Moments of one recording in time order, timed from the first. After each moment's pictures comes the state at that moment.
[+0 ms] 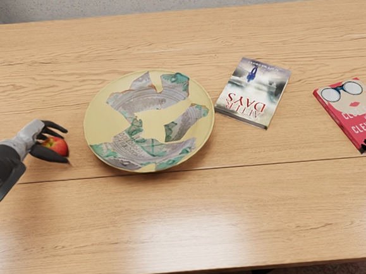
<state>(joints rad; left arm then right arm) -1.04 0.81 0.09 -1.49 0.62 0.53 0.35 -0.05 0.00 0.09 0.14 -0.09 0.23 -0.41</state>
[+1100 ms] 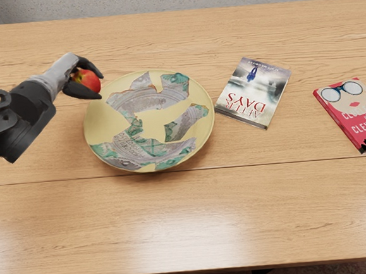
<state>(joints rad) -1.33 0.65 0.11 -1.45 0.60 0.51 0.35 -0.05 0.00 0.09 0.14 -0.09 0.23 -0.41</state>
